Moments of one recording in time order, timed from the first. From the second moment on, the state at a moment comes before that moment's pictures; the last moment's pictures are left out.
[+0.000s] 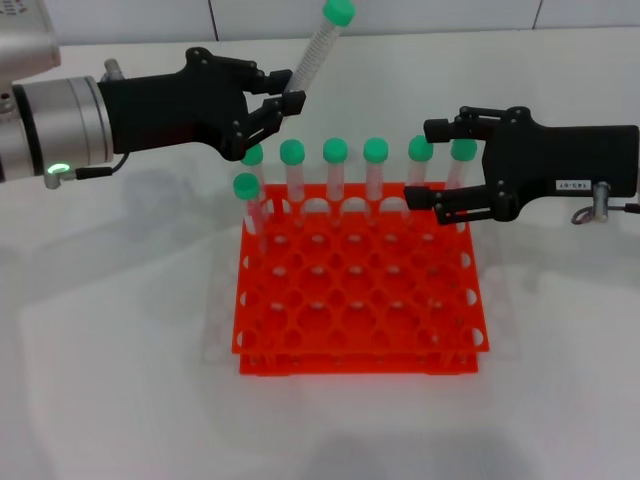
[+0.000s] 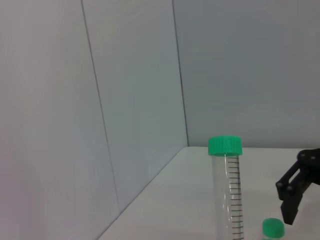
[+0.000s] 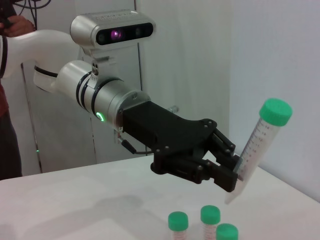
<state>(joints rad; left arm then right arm) -0.62 -2.08 0.96 0.74 1.75 1.35 -1.23 0.43 2.01 -1.20 -0.98 -1.61 -1.40 1.44</state>
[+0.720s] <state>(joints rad) -0.61 -2.08 0.95 0.74 1.72 1.38 -1.19 0.44 2.01 -1.20 -0.97 -1.60 -1.40 1.44</state>
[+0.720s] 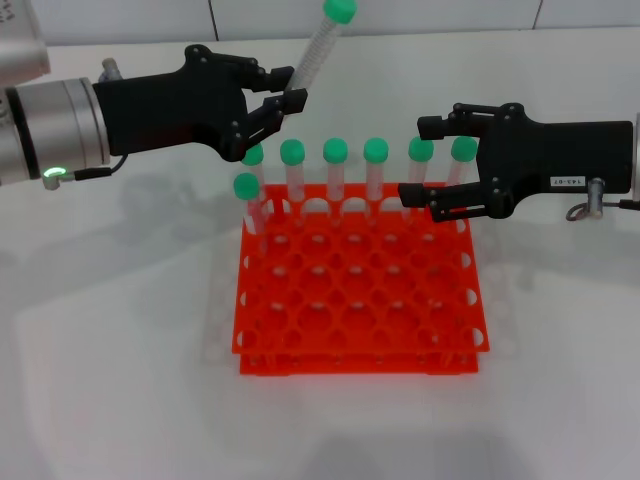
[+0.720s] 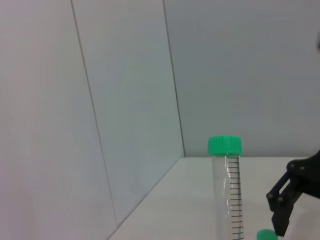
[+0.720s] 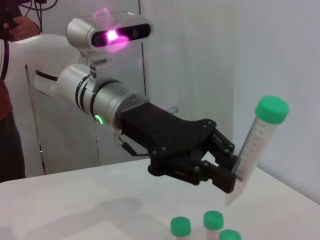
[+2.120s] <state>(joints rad) -0.60 -2.07 0.96 0.74 1.72 1.38 -1.19 0.52 2.01 -1.21 -0.97 -1.55 -1.34 1.45</state>
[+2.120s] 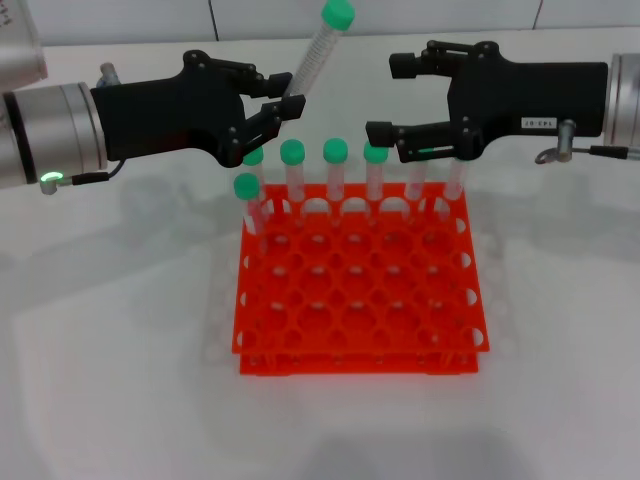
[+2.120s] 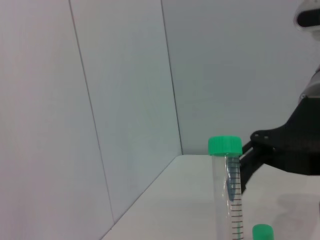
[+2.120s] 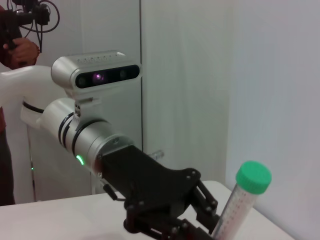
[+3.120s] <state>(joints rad) -0.60 -2.08 0.96 0.75 1.73 1.39 -1.19 0.59 2.02 -1.25 -0.98 -1.47 -1.30 1.45</state>
